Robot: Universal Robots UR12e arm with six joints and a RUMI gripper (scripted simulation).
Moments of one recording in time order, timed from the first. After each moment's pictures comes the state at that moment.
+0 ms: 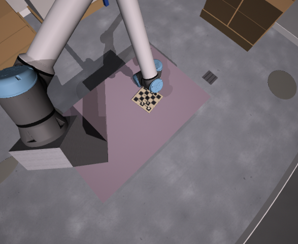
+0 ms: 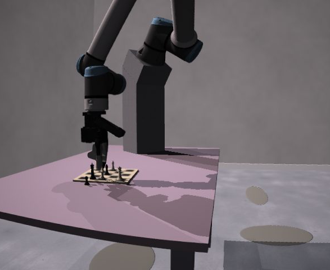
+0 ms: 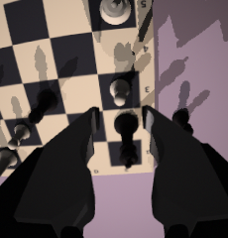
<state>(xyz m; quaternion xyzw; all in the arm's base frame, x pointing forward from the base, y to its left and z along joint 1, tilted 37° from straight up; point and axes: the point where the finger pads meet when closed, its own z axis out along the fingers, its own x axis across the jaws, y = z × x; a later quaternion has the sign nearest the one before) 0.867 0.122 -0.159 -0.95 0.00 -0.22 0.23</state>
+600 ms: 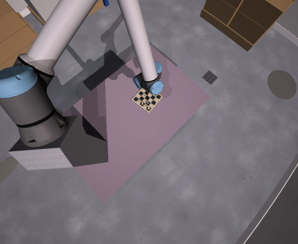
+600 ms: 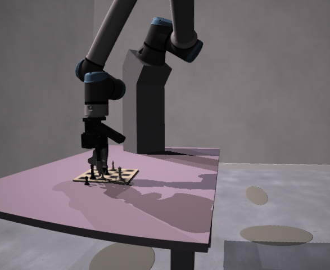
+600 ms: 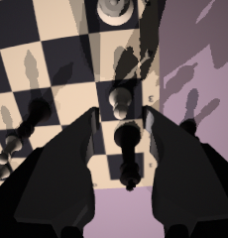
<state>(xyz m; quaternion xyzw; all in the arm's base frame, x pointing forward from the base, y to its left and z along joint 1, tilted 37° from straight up) 0.876 0.132 -0.177 -0.95 0.00 -0.22 0.23</state>
